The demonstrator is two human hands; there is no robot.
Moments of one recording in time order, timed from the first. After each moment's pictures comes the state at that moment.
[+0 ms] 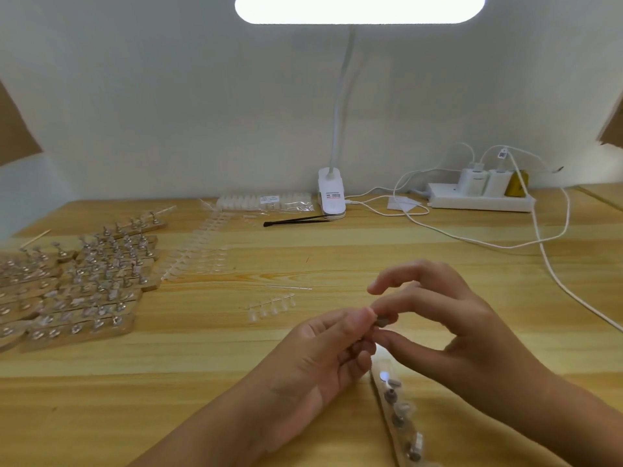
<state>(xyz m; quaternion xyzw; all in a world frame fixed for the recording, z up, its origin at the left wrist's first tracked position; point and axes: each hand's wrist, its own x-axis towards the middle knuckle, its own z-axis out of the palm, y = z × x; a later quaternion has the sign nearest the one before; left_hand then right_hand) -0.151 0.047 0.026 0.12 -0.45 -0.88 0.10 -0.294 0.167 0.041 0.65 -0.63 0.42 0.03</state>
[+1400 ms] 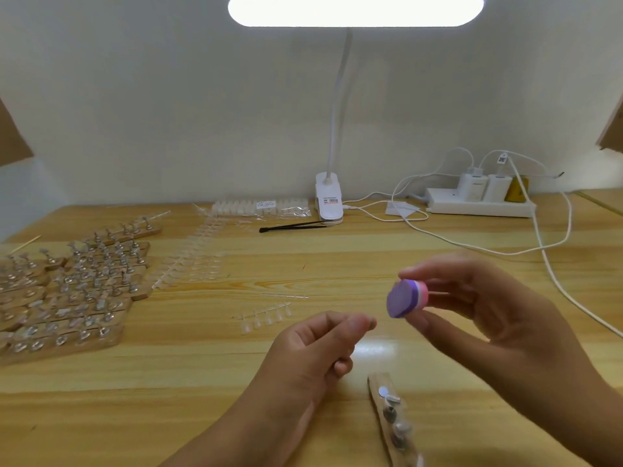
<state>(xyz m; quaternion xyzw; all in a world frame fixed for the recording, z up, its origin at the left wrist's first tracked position) -0.161 0.045 0.017 0.19 -0.51 -0.81 0.22 -0.300 0.177 0.059 0.58 -0.57 0.58 -0.09</state>
